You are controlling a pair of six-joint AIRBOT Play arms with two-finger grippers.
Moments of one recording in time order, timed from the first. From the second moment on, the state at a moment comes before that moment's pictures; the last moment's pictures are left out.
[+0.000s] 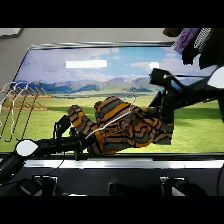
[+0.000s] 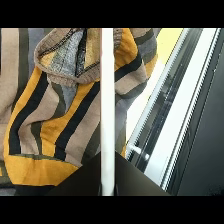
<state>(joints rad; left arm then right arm) -0.48 -0.72 0.46 0.44 -0.77 -0.42 0.09 -1.13 1.37 -1.03 1.57 0.38</state>
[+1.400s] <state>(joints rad) -0.48 -0.72 0.46 0.44 -0.77 -0.42 0.05 -1.33 1.37 -0.90 1.55 0.22</state>
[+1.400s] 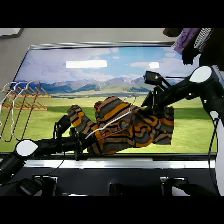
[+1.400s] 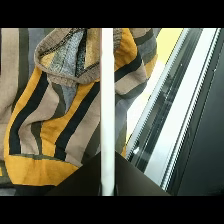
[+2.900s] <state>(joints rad) -0.39 -0.71 0.46 0.45 -0.77 -0.54 0.04 -1.13 1.37 -1.01 1.60 0.32</state>
